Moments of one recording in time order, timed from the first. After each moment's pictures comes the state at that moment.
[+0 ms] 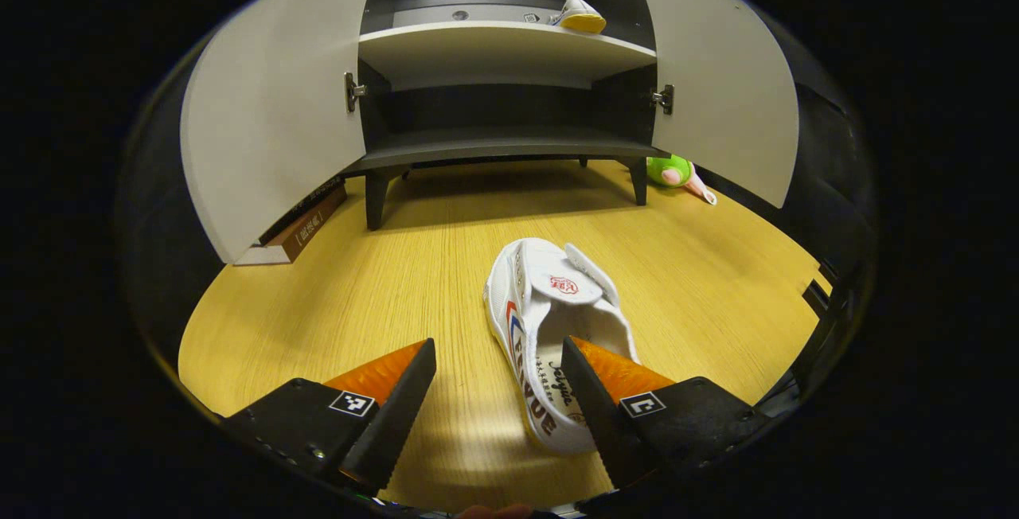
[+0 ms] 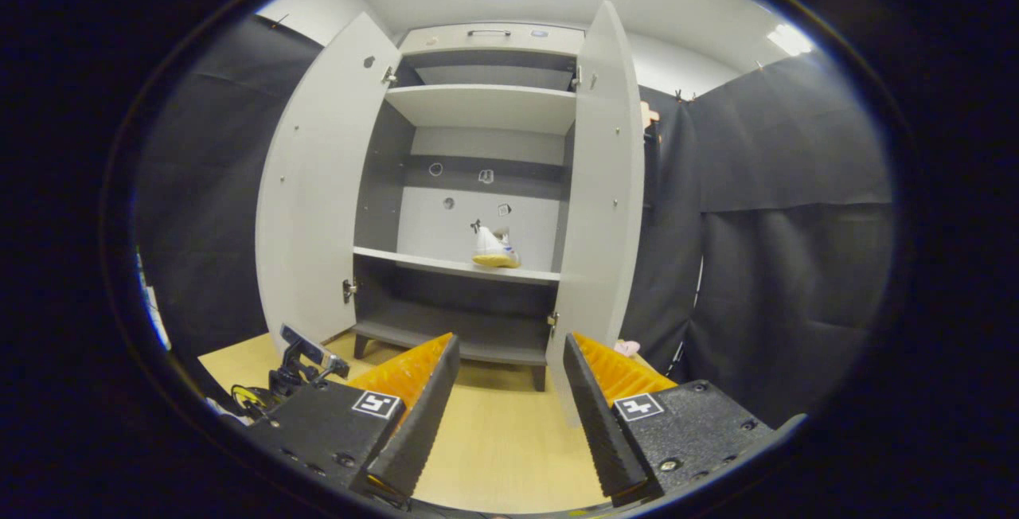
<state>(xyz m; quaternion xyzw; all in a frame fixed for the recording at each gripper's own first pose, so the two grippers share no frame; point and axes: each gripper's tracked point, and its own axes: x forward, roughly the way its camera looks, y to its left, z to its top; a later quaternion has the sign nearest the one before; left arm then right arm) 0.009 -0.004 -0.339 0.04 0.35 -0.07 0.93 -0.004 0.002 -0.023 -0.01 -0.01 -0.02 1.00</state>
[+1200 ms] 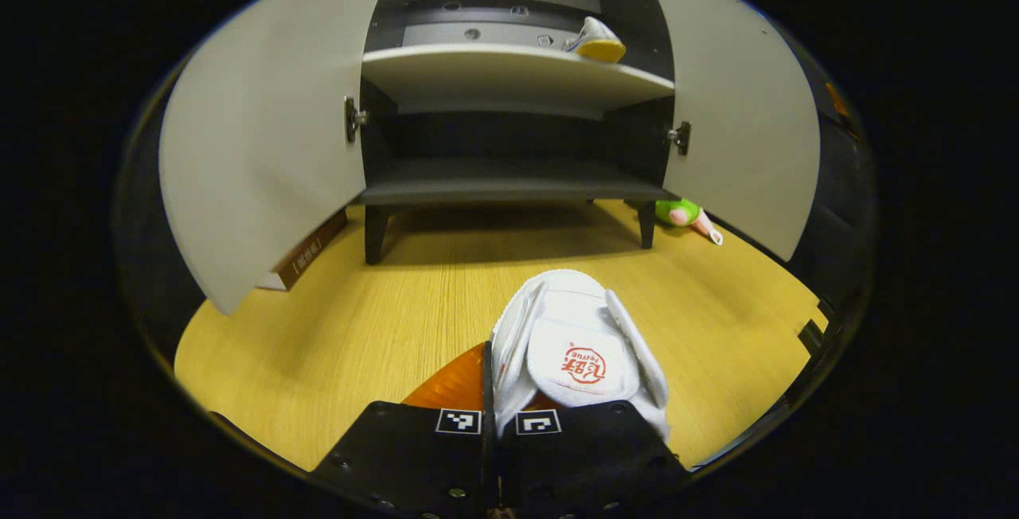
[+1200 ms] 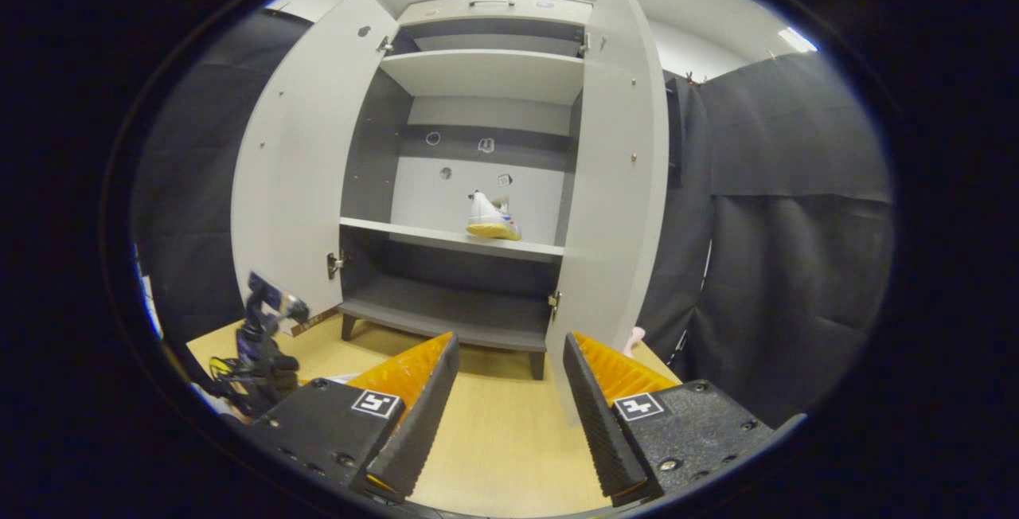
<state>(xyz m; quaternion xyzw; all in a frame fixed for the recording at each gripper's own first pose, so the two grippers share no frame) 0.037 -0.015 -0.256 0.03 0.27 -0.07 0.96 0.043 0.002 -0.048 -0.02 0.03 0.00 1.00</state>
